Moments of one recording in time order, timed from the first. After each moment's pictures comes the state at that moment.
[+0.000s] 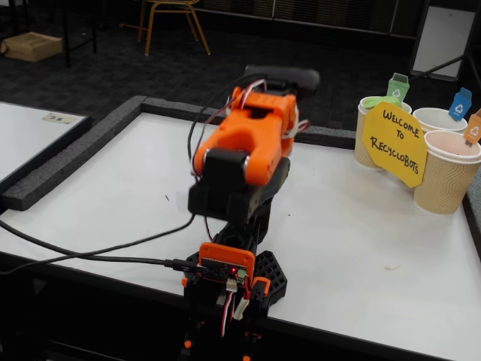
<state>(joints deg) -1.3 168.8 169.4 51.0 -2.3</state>
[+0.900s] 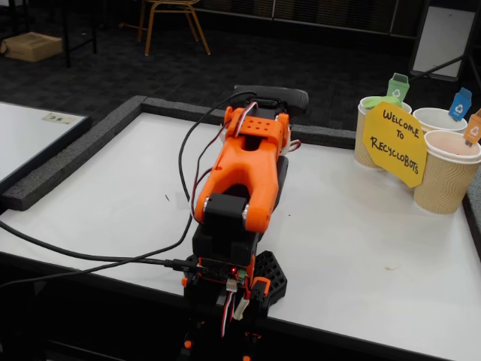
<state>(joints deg) -4.1 186.7 177.1 65.2 2.0</state>
